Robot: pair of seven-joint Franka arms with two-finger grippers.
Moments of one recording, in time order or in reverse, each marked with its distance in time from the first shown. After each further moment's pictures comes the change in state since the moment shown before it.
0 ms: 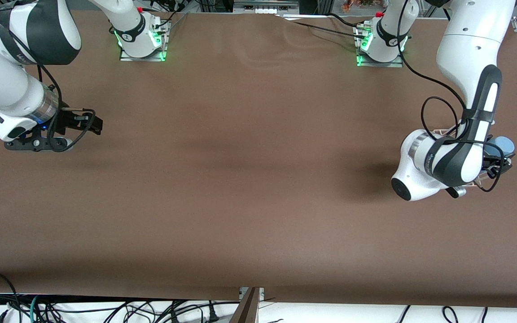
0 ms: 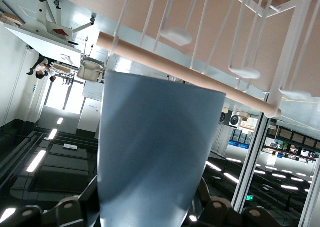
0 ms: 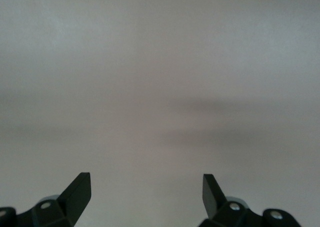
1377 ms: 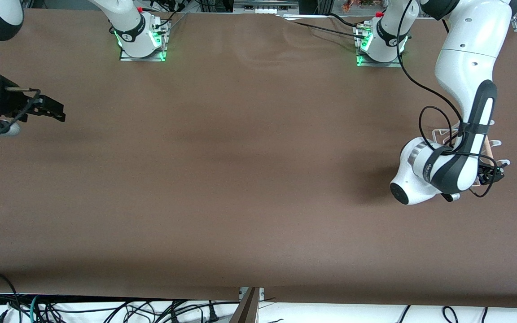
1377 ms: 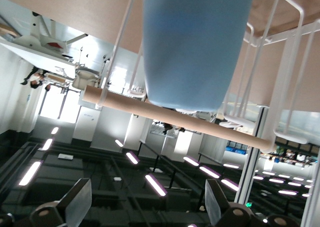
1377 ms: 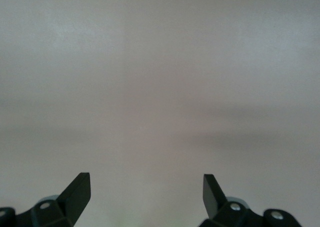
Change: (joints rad) left arm 0.013 0.057 0.007 0.039 -0.054 0.051 -0.030; right arm -0.003 -0.053 -0.129 0.105 0.052 -0.126 -0.136
